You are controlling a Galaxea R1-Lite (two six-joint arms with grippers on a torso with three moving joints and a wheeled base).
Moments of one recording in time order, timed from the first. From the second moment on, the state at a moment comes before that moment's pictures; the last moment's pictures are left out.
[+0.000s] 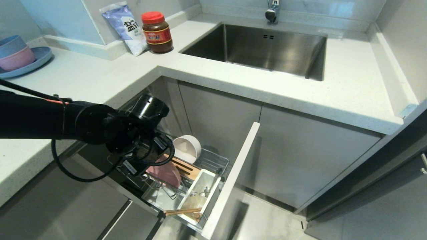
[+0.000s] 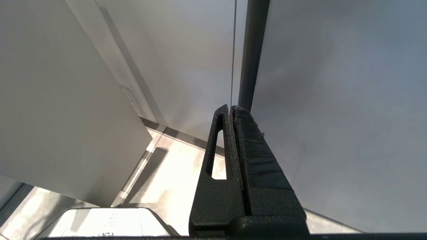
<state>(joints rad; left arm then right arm) -0.44 1.83 -1.29 0.41 0.39 -1.12 0.00 0.00 0.00 0.00 0.00 0.03</state>
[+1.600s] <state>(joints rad) -0.40 1.94 -1.31 0.33 0.38 -1.11 0.00 0.00 0.00 0.00 0.00 0.03</state>
